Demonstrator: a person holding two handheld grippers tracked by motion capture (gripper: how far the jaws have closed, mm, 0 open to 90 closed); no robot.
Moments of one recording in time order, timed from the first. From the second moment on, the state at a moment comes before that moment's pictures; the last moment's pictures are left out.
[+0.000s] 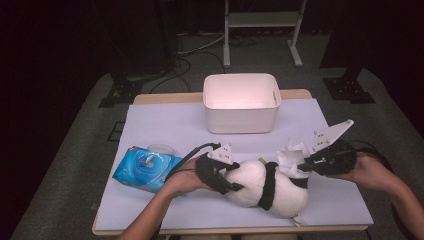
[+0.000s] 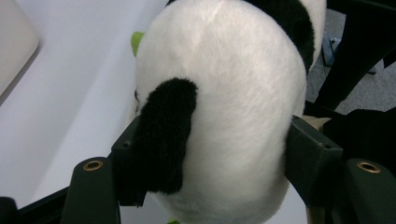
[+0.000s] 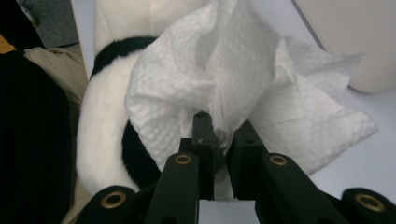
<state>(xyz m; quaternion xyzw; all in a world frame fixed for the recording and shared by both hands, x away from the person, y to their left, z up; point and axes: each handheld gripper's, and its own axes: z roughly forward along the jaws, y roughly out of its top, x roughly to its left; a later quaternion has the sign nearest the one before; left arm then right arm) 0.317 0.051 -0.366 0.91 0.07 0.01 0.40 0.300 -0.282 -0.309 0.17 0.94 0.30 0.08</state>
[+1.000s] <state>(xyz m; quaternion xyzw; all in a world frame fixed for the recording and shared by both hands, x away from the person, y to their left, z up) 0.323 0.037 -0.340 0.91 0.06 0.01 0.41 0.293 -0.265 -0.310 0.14 0.94 0.32 0.05</state>
